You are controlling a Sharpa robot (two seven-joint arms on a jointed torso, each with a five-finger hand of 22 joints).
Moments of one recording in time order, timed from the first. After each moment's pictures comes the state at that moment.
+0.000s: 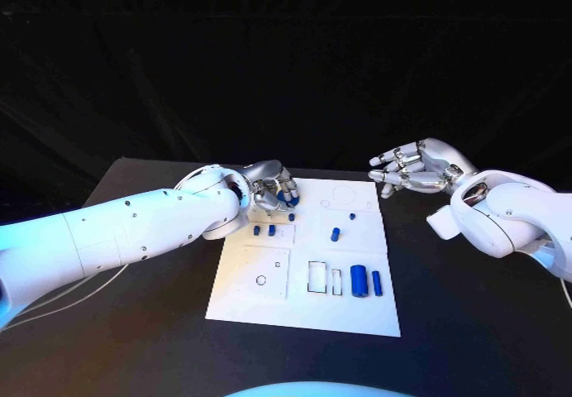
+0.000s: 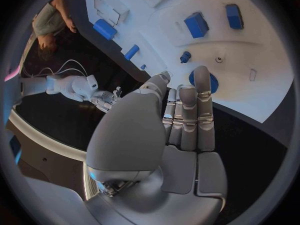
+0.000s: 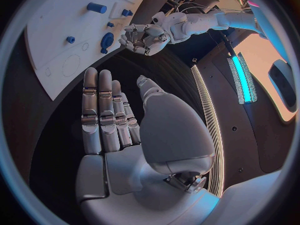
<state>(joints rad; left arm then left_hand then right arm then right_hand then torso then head) 1.22 -0.66 -0.03 1.35 -1.27 -0.24 -0.11 1.52 -0.18 0.22 0.19 0.28 0.88 0.13 0.29 0.31 0.90 0.08 0.50 0.31 1.26 0.00 0.97 0.86 0.18 1.18 0.09 0.78 0.55 1.33 -0.92 -0.11 1.55 -0.67 -0.37 0.14 1.35 -0.10 0.13 0.19 0.29 0.90 0.19 0.15 0.11 1.11 0.12 0.26 0.25 1.32 0.05 0.11 0.57 0.17 1.23 0.15 0.16 0.30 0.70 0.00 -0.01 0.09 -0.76</state>
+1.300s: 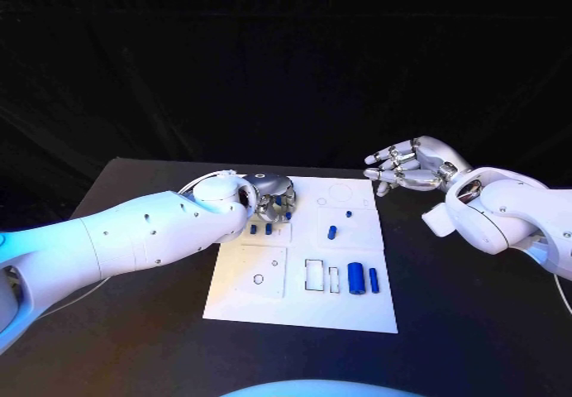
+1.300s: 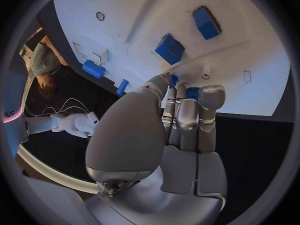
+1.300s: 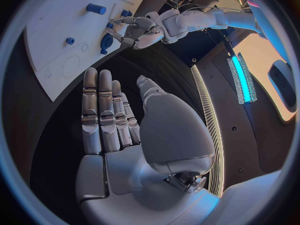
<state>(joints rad) 1.19 -0.60 -0.03 1.27 -1.58 -0.11 -0.11 1.52 -0.16 0.30 0.18 0.28 0.98 0.13 0.22 0.19 0.97 0.08 0.43 0.16 1.42 -0.01 1.22 1.02 0.15 1.34 0.09 1.08 0.90 1.33 -0.92 -0.11 1.55 -0.67 -0.37 0.14 1.35 -0.10 0.13 0.19 0.29 0.90 0.19 0.15 0.11 1.11 0.12 0.26 0.25 1.32 0.05 0.11 0.57 0.17 1.23 0.15 0.16 0.30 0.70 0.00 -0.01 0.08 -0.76</state>
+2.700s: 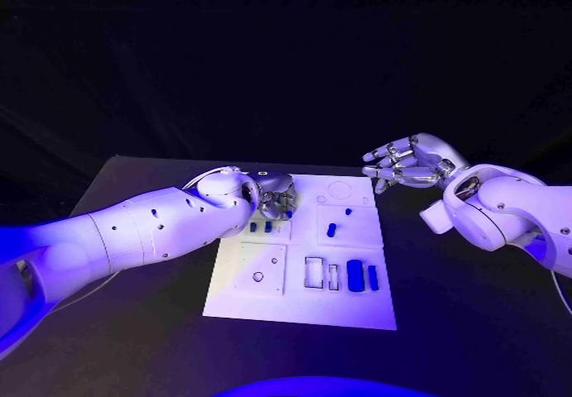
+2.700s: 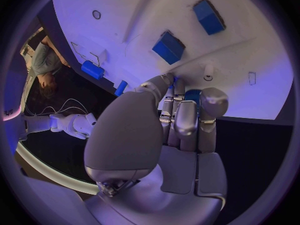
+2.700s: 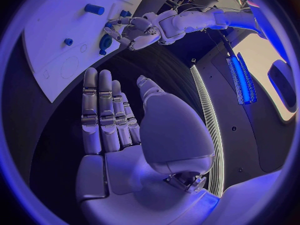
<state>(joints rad) 1.19 -0.56 -0.03 1.22 -1.57 -0.09 -0.08 1.48 -0.15 0.41 0.12 0.27 1.11 0.12 0.17 0.16 1.17 0.05 0.28 0.10 1.44 -0.03 1.25 1.00 0.13 1.35 0.08 1.15 0.97 1.33 -0.92 -0.11 1.55 -0.67 -0.37 0.14 1.35 -0.10 0.13 0.19 0.29 0.90 0.19 0.15 0.11 1.11 0.12 0.26 0.25 1.32 0.05 0.11 0.57 0.17 1.23 0.15 0.16 0.30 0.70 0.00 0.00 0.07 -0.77</state>
